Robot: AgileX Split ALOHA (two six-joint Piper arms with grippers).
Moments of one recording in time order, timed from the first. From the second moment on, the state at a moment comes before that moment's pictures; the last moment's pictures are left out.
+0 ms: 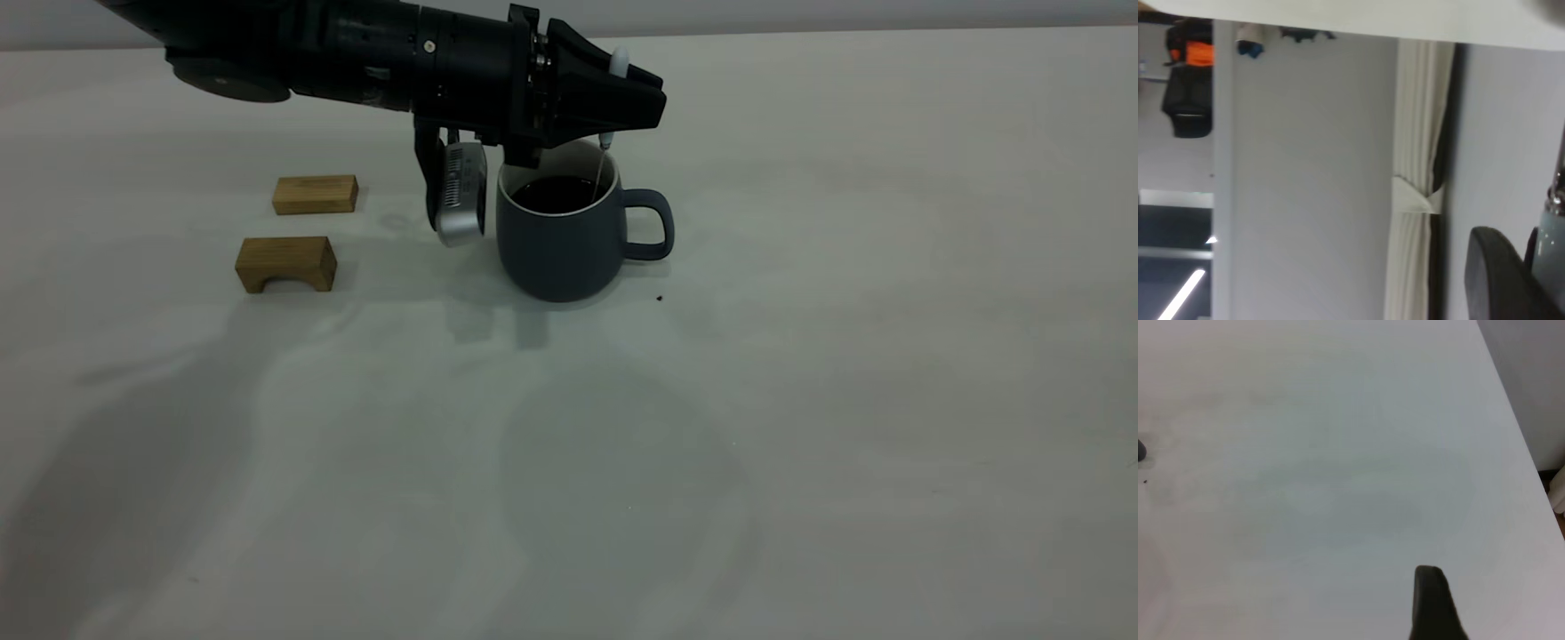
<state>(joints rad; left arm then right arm) -0.26 2.56 -1.54 -1.67 1.03 -0.71 0.00 0.02 -0.47 -0.11 1.13 0.08</state>
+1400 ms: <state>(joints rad) -0.20 2.59 -1.54 -1.67 1.10 -0.67 0.00 0.02 -0.47 -0.11 1.13 0.08</state>
